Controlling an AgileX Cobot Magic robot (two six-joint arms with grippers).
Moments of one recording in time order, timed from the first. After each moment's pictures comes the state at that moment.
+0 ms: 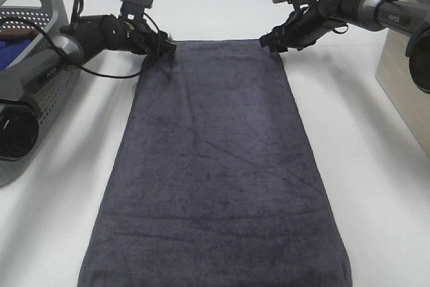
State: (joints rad) left arm -0.22 3.00 -2.74 -0.18 0.34 0.27; right arm 0.14 2.69 -2.30 0.24 0.46 -0.40
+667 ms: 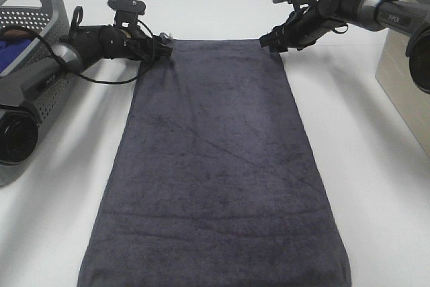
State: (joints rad) left arm -0.20 3.03 -2.74 -0.15 0.30 0.17; right arm 0.14 2.69 -2.30 0.23 0.46 -0.40
